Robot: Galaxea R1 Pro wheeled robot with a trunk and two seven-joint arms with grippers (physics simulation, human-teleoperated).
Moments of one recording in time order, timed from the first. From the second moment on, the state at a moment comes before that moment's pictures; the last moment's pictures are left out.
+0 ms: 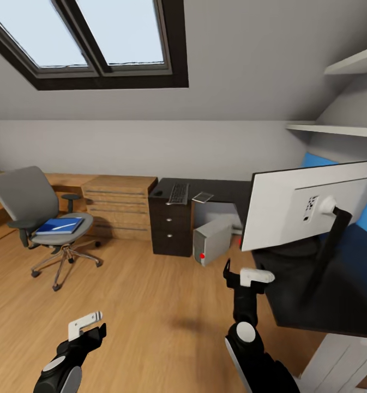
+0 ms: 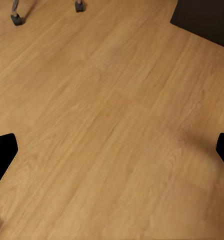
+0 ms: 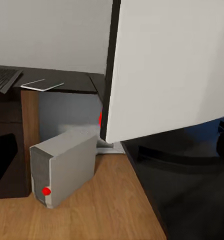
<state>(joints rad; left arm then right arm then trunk) -0.05 0.04 0.01 -1.45 0.37 0.47 0.41 -0.26 0.09 0.31 -1.39 0.14 0.05 -0.64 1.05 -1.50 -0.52</state>
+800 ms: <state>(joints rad) -0.05 0.04 0.01 -1.45 0.37 0.47 0.41 -0.26 0.09 0.31 -1.37 0.20 -0.08 -0.83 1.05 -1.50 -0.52</state>
